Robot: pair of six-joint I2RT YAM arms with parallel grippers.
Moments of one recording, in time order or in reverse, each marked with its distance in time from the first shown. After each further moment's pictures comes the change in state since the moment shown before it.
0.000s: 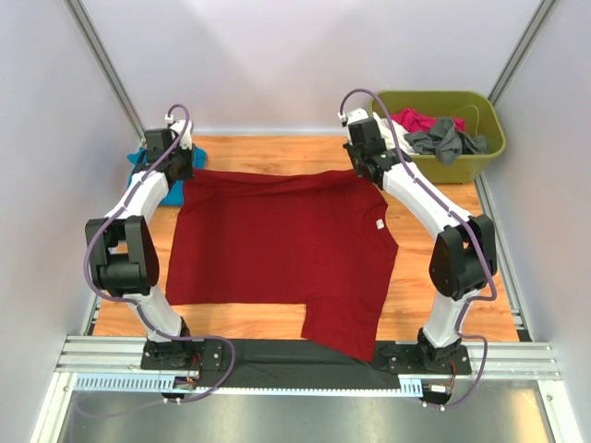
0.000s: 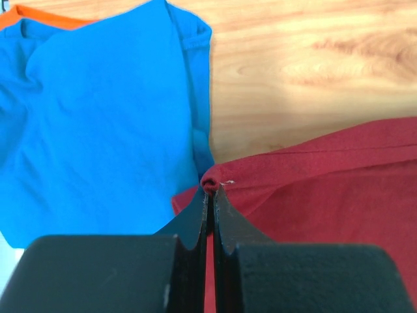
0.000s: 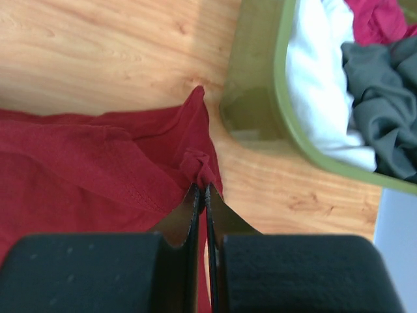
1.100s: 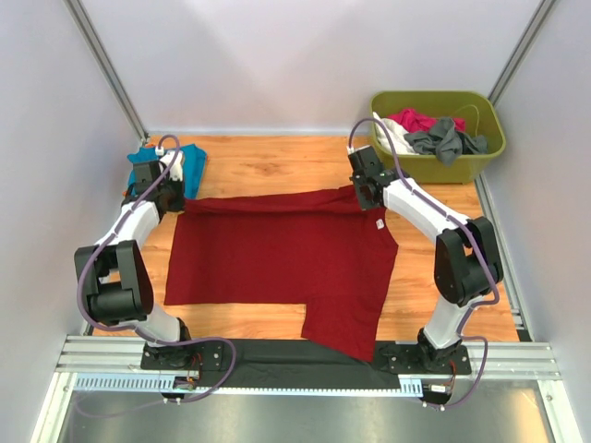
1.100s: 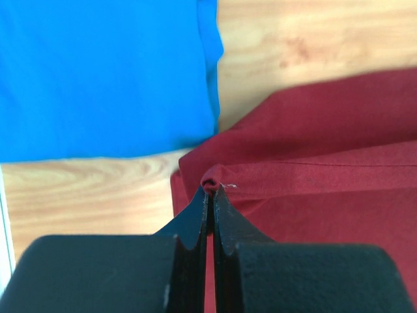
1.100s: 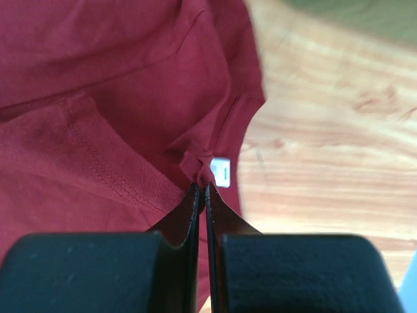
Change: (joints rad) left arm 0.093 -0.214 -0.344 0.042 0.078 0.055; right arm 0.002 -0.064 -0.240 -0.125 -0.022 0.190
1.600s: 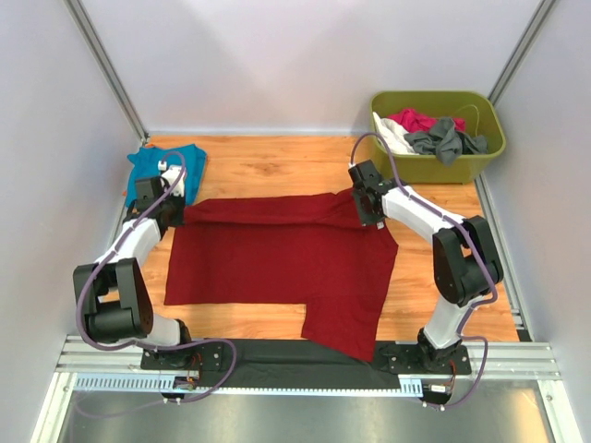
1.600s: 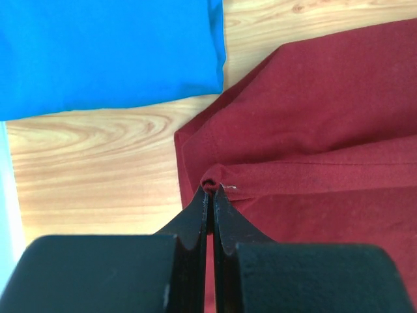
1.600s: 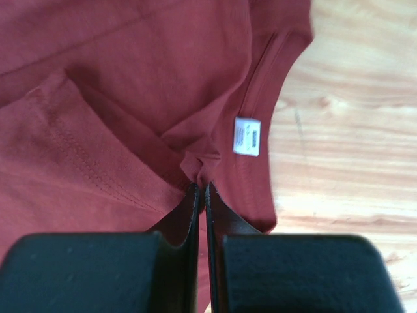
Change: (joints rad) left arm 0.000 -0.116 -0.174 0.041 -0.053 0.060; right arm 0.000 0.000 -0.118 -0.017 -0.071 0.071
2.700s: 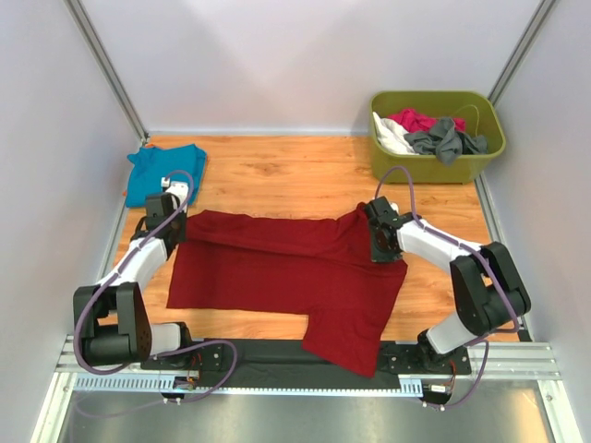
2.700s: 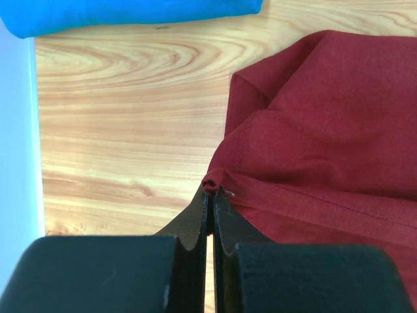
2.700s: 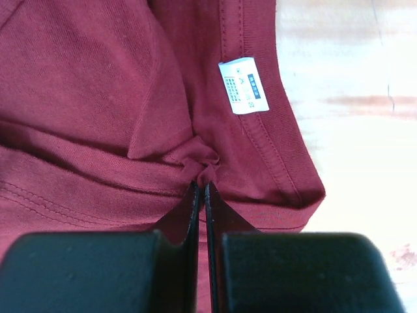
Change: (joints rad) left arm -0.066 -0.150 -0.177 0.018 -0.253 -0.045; right arm 0.001 -0.210 -0.394 0.035 -0.056 0.256
